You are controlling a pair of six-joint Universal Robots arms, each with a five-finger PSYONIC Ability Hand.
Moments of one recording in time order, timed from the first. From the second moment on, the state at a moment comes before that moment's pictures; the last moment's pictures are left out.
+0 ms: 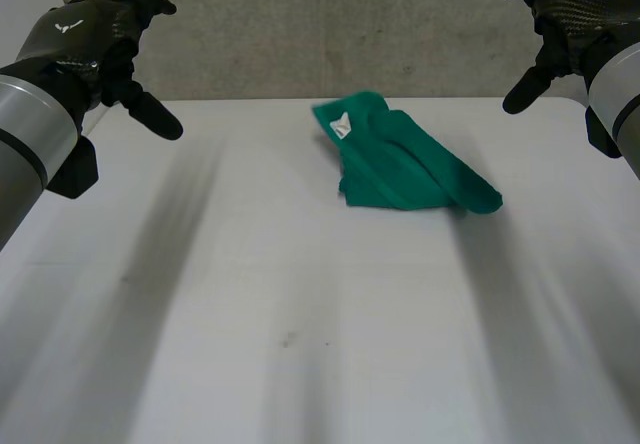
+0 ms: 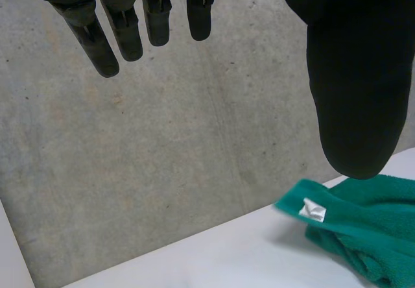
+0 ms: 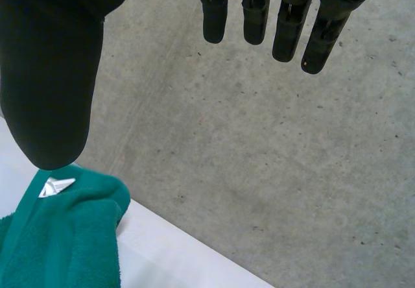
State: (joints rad) left arm 4.34 -1.62 -1.36 3.04 -1.58 3.12; right arm 1.90 -1.38 1.20 0.09 1.58 2.97; left_hand 0.20 0.20 0.22 0.20 0.05; right_hand 0.21 0.24 0.21 0.23 0.06
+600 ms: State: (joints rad) left arm 4.33 -1.64 -1.37 3.04 -1.58 3.12; right arm 1.91 -1.07 1.05 0.18 1.49 2.80; left_hand 0.20 0.20 0.22 0.20 0.05; right_hand 0.21 0.24 0.21 0.23 0.06
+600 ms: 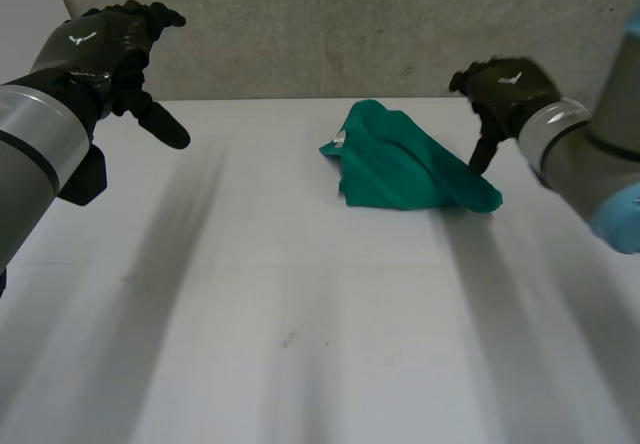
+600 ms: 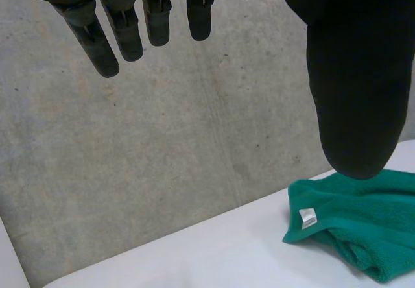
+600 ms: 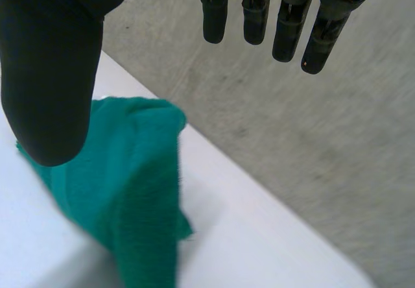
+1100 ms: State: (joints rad) left arm 4.33 -1.75 -1.36 3.06 -1.58 3.13; right arm 1.91 -0.37 0.33 0.27 1.46 3.16; left_hand 0.20 0.20 0.22 0.20 0.05; right_hand 0.94 1.16 1.15 1.16 0.94
